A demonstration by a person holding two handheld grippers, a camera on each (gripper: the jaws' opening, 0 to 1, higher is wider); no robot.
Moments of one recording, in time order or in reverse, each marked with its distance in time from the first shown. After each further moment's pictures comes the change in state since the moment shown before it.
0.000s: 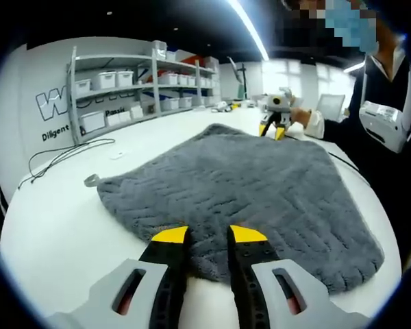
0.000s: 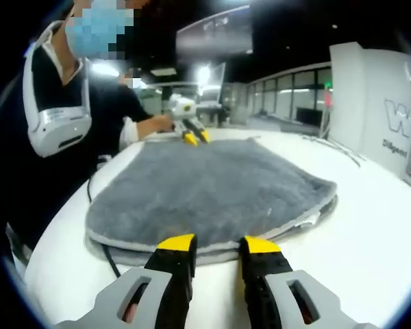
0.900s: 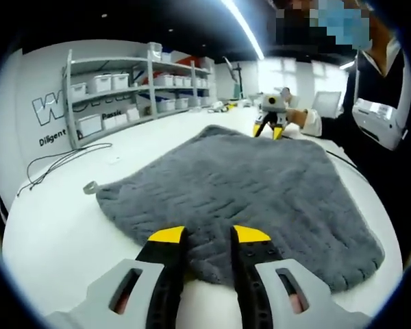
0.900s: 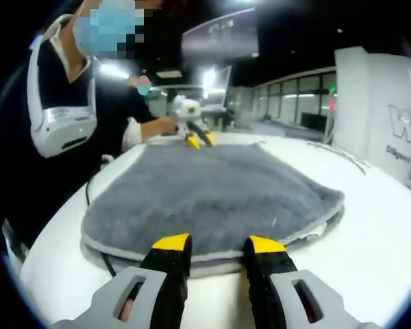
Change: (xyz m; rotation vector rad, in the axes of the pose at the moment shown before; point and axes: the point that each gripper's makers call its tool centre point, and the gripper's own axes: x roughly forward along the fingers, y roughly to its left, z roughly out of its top) left arm 0.000 -0.003 0.002 0.036 -0.004 -0.023; right arm 0.015 0.002 0.007 0.013 -0.066 0.020
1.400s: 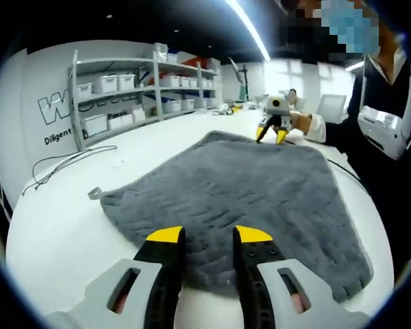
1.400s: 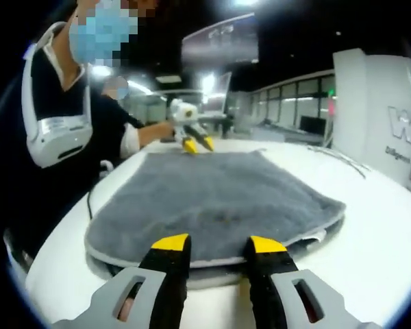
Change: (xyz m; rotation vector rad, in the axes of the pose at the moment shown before) left arm -0.005 -0.001 0.013 -0.025 -0.007 0.037; right arm 0.001 0.002 0.012 0.016 -0.016 -0.016
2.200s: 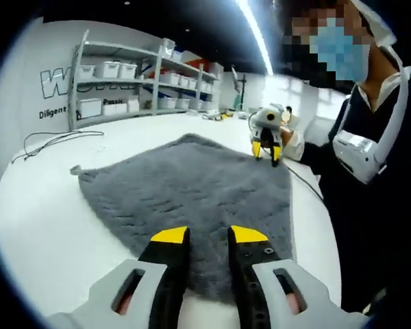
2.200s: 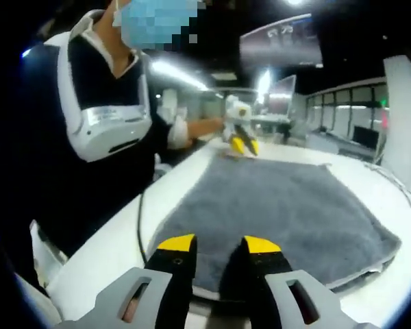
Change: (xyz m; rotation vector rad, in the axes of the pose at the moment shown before) left arm -0.034 -0.059 0.000 -0.132 0.002 -0.077; right arm 0.002 0.084 0.017 -0.132 -0.002 0.313
